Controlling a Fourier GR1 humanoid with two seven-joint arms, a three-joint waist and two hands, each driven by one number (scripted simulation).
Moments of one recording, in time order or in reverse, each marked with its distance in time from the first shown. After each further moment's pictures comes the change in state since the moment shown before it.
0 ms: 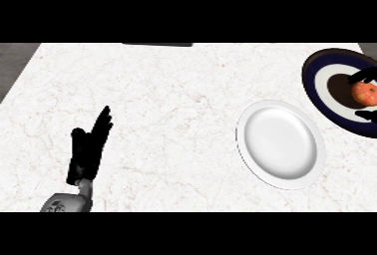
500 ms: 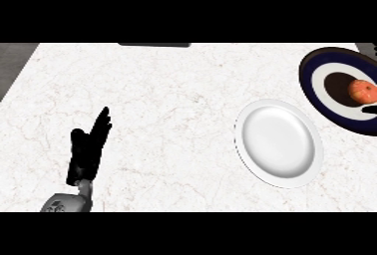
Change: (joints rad) left arm 0.003 -0.003 0.009 0.011 0.000 0.002 -0.009; right arm -0.053 -0.036 -0.209 0.082 -0.241 0.258 -0.138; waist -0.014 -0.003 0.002
